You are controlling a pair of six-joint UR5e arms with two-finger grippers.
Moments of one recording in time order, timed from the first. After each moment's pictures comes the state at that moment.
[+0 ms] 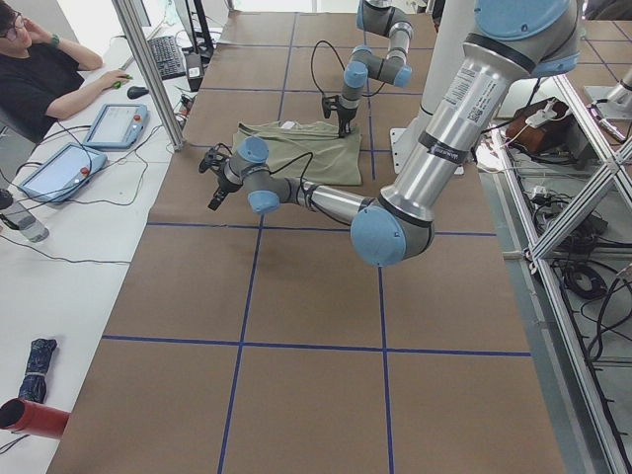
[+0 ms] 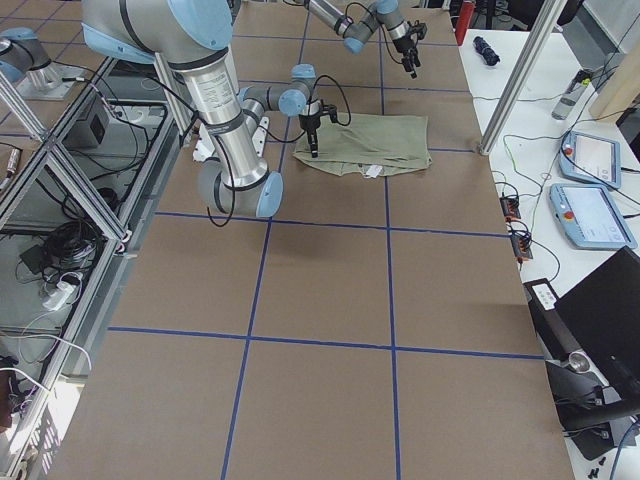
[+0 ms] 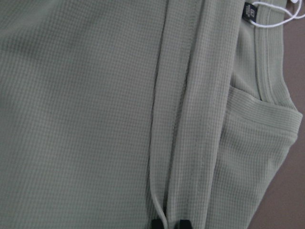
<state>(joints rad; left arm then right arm) -0.93 -2.10 -1.23 -2.47 -1.79 -0.77 0.29 -0.89 1.69 -1.75 1.61 1.17</state>
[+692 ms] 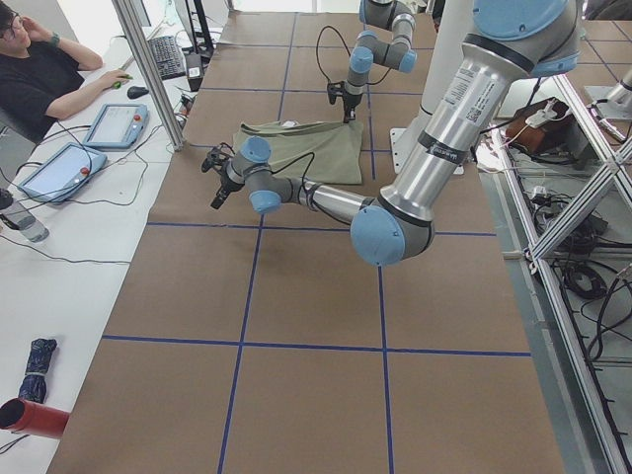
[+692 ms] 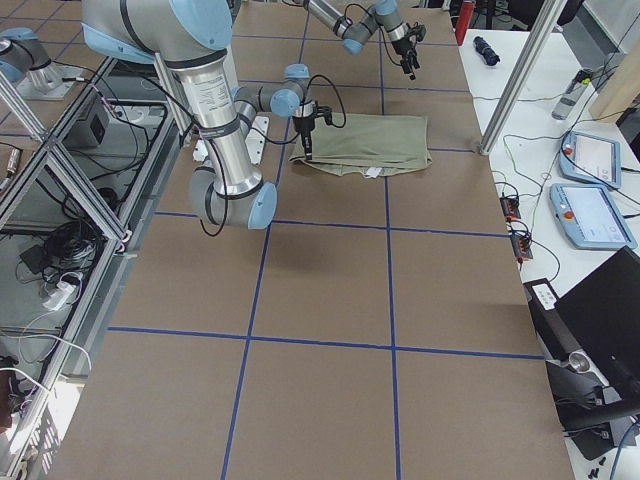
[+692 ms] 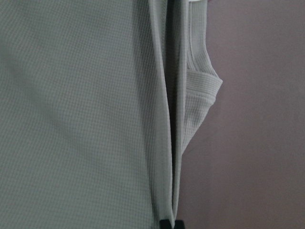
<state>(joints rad) -0.92 -2.10 -1.24 -2.48 -1.79 -0.78 0.27 -1.04 1.88 -1.82 1.60 1.18</state>
